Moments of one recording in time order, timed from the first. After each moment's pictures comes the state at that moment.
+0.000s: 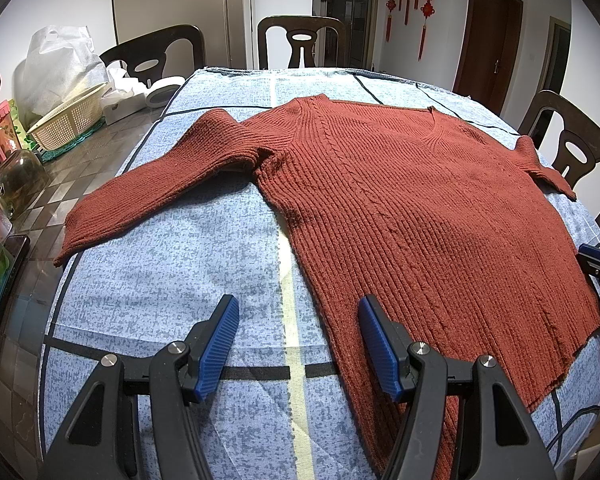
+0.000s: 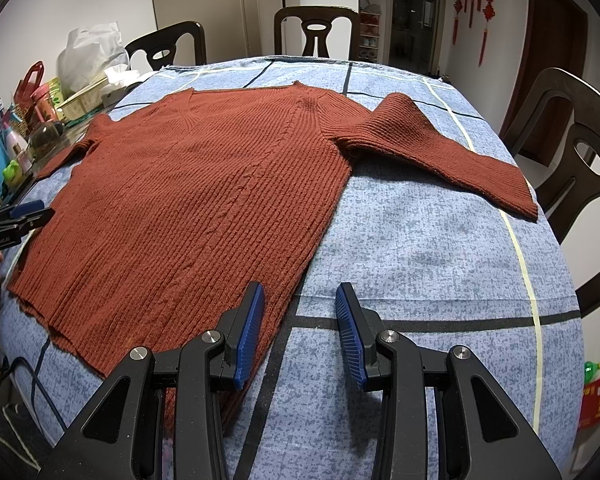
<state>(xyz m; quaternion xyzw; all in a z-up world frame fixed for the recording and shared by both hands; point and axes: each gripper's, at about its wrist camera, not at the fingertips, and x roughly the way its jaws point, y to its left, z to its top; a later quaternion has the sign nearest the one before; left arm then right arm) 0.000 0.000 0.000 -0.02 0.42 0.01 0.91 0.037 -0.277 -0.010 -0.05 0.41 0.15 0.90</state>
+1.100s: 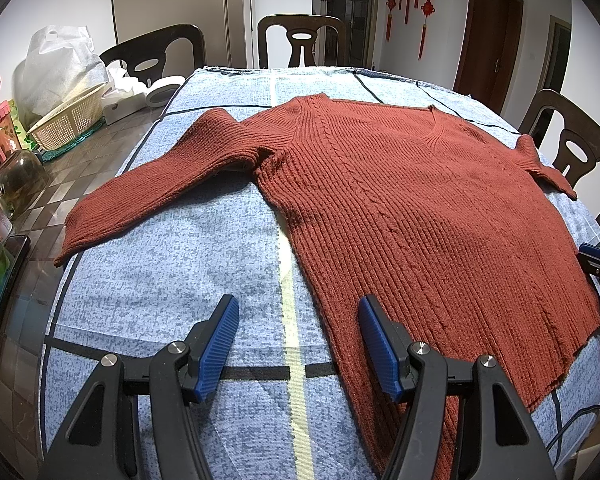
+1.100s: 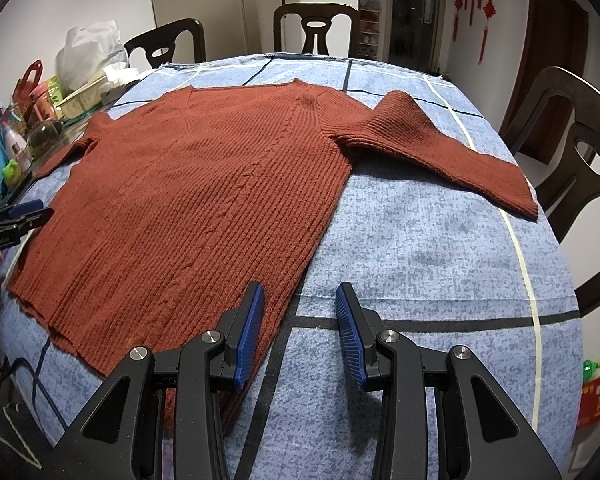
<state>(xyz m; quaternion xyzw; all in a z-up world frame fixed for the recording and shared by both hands) 0.000 0.000 -0.001 -0.02 0.42 0.01 0.91 0.038 -0.274 -0.009 -0.06 0.42 0.15 0.89</state>
